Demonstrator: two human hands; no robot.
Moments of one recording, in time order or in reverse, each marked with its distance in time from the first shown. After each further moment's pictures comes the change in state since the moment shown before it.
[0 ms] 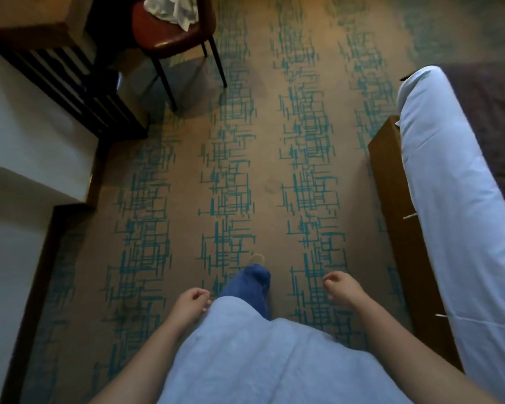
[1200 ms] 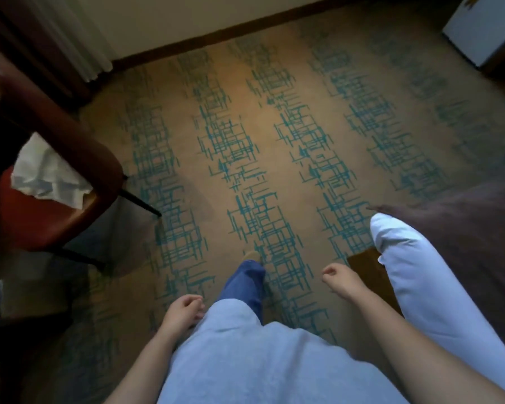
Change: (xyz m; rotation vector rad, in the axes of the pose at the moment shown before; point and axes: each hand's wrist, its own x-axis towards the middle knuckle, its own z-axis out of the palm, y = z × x) left_hand 0.428 0.710 0.006 0.039 -0.136 0.072; right_hand 0.430 -0.386 -0.484 0.199 0.132 0.106
